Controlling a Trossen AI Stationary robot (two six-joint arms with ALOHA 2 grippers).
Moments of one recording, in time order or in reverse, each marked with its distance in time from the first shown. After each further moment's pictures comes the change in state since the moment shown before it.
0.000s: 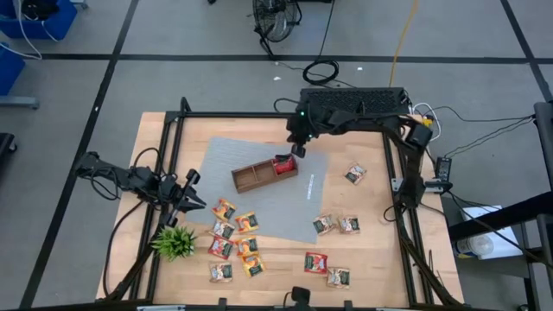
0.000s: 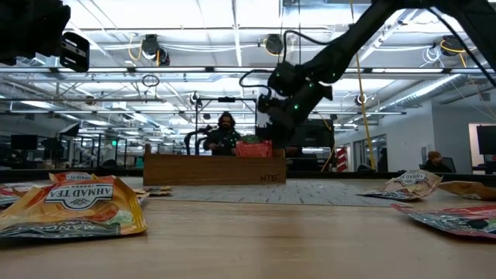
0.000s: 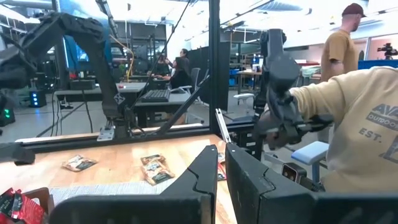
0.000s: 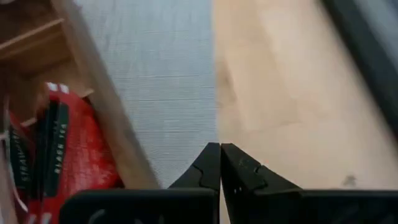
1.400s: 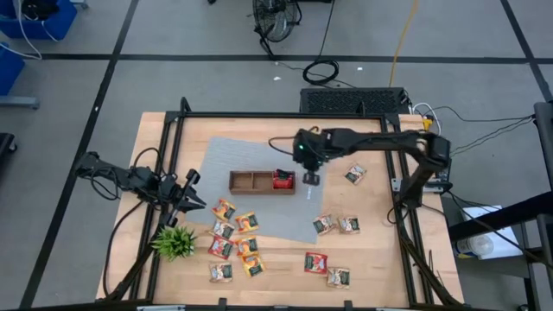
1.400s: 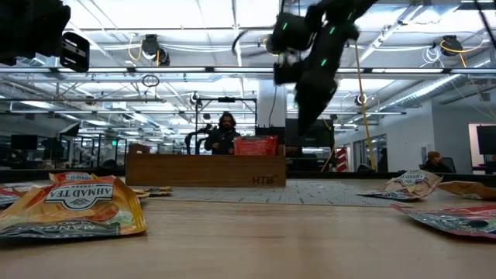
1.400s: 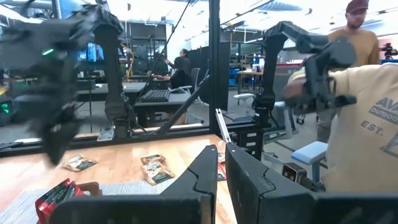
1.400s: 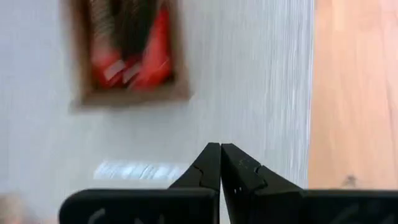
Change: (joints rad) left arm 0.000 0.000 0.000 0.000 0.000 0.000; right arm 0.339 -0.263 0.000 -0.596 0.336 0.140
